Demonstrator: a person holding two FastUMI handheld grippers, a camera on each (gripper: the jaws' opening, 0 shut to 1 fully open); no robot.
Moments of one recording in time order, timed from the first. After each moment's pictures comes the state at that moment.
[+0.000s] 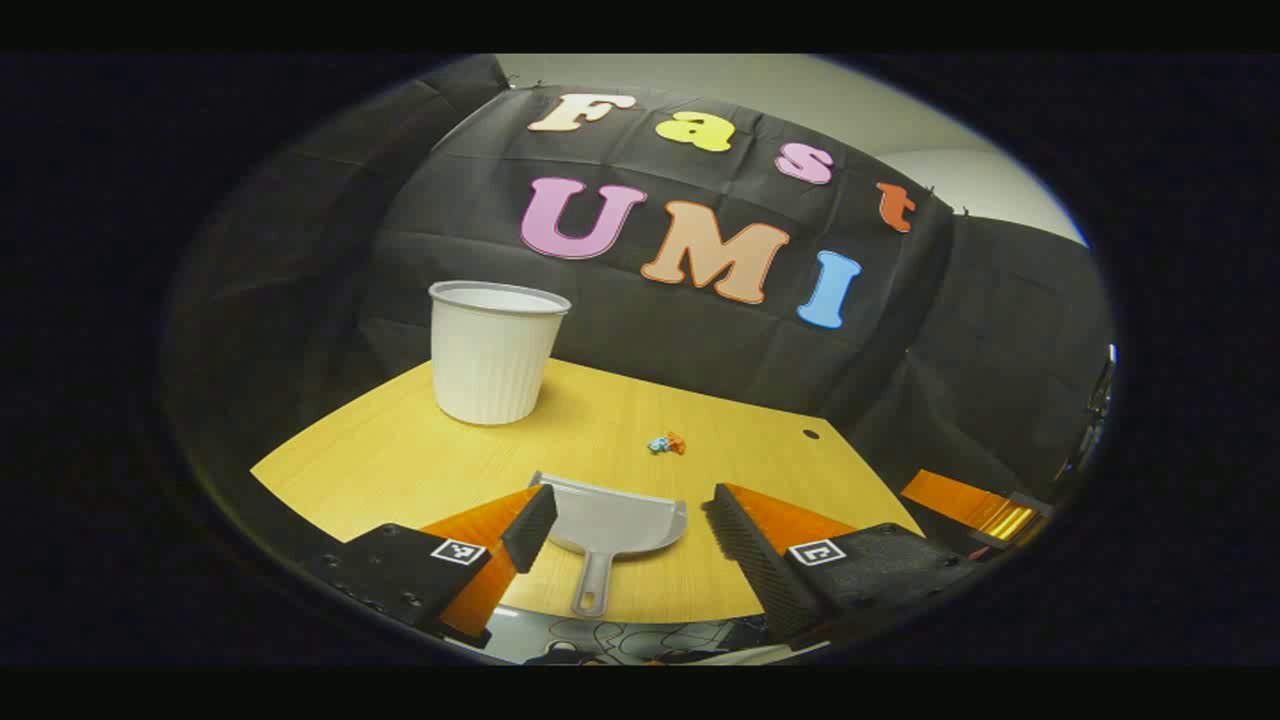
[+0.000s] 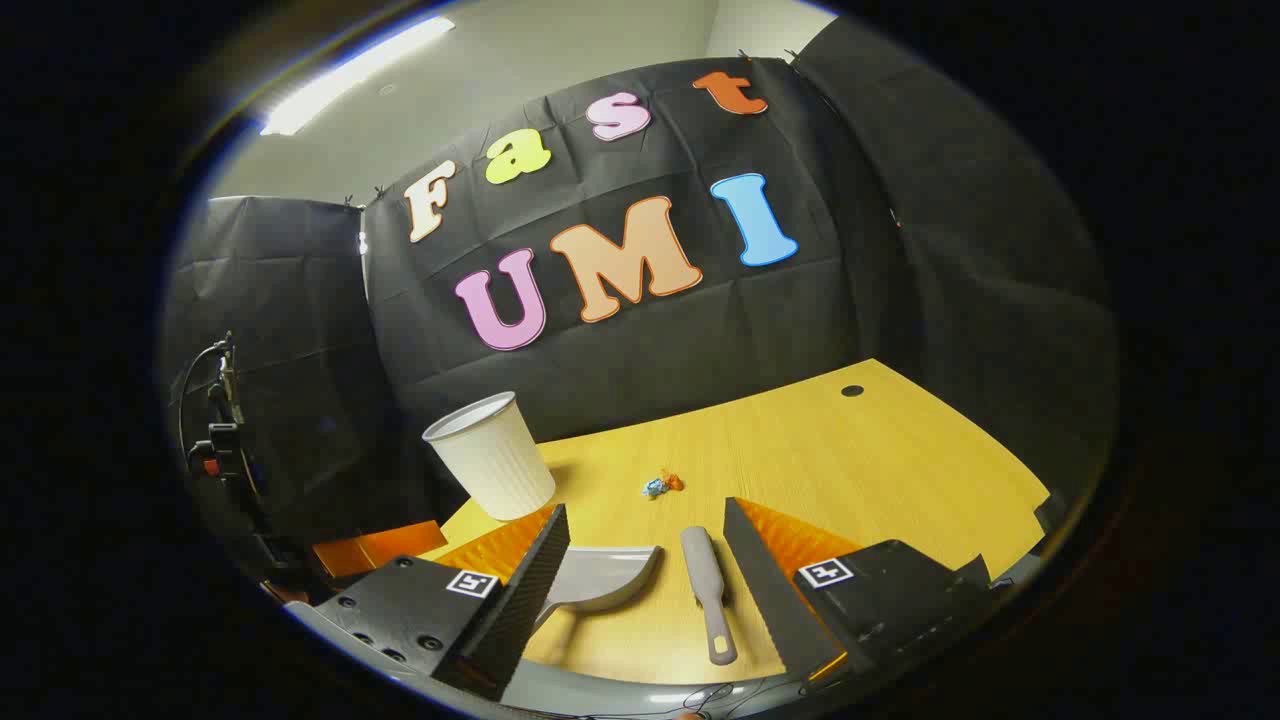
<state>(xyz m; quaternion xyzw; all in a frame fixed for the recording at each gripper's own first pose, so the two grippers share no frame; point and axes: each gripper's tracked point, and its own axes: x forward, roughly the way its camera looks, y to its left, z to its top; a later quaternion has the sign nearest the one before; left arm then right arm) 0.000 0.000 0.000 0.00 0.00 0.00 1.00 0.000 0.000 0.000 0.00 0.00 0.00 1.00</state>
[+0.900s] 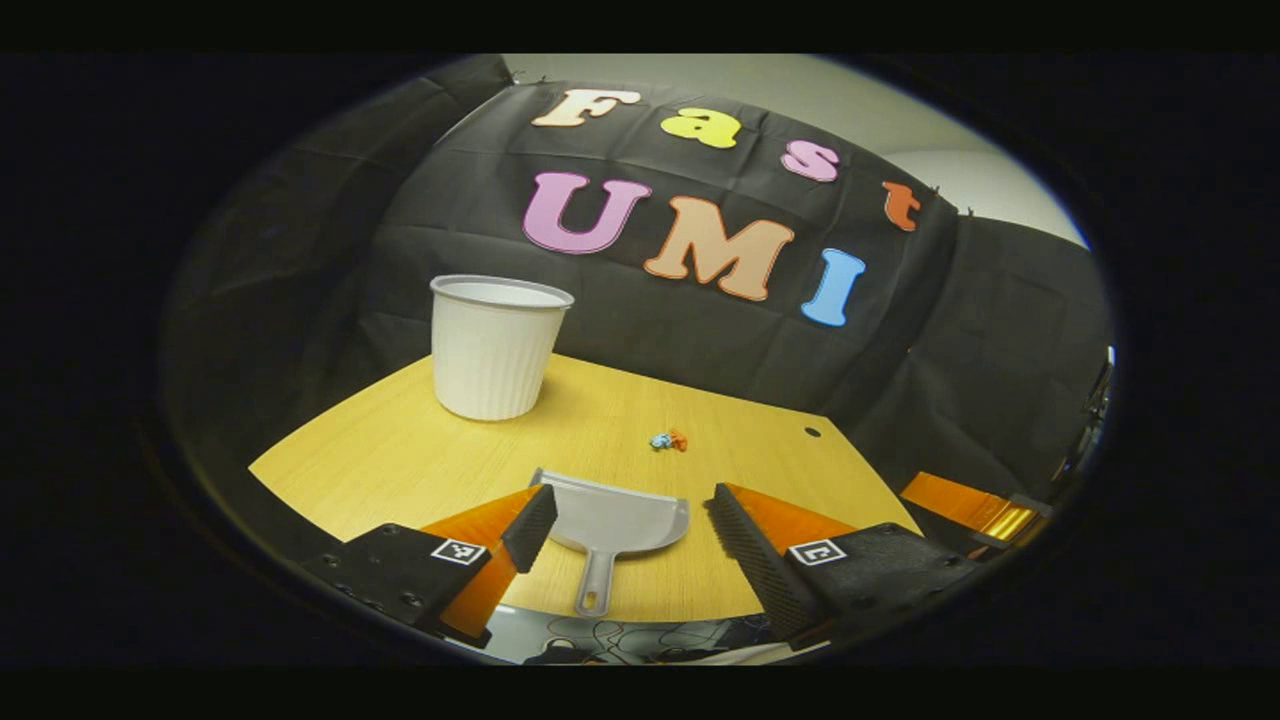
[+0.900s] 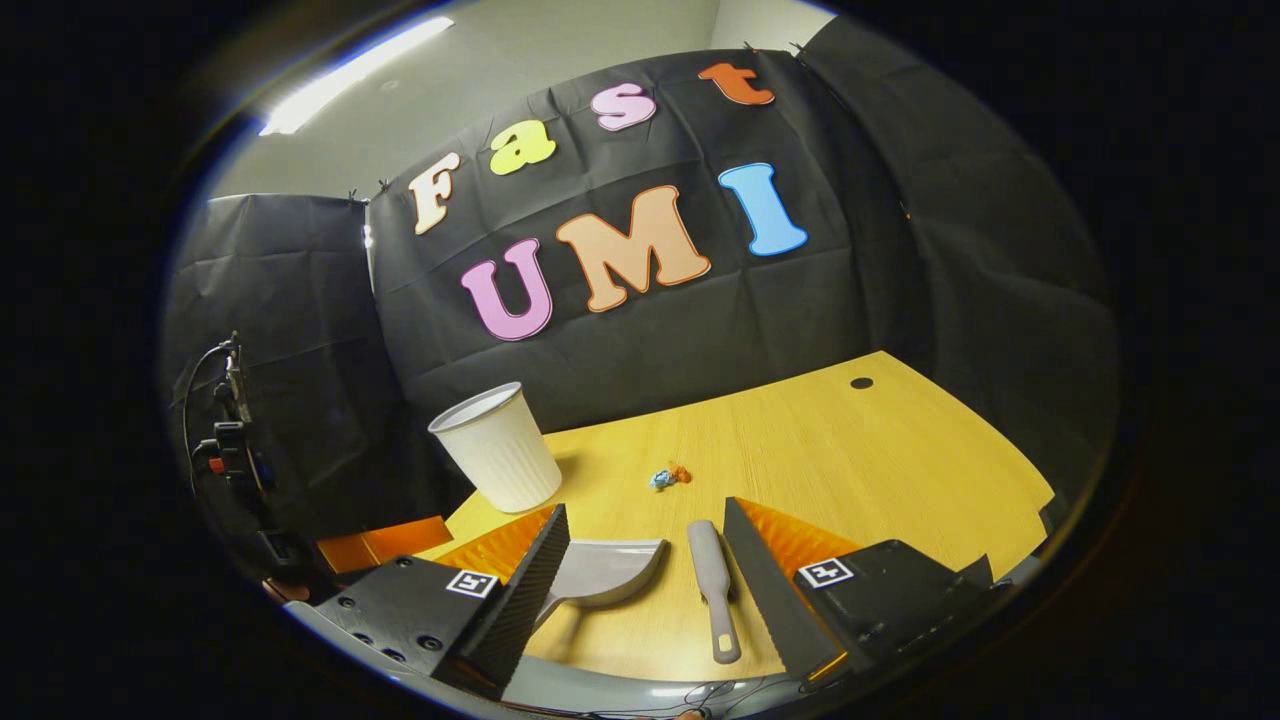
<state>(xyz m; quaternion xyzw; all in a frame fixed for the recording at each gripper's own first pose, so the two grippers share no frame) 0.005 0.000 -0.004 -0.01 0.01 0.00 1.00 0.004 0.009 -0.006 0.00 0.02 0.01 1.00</state>
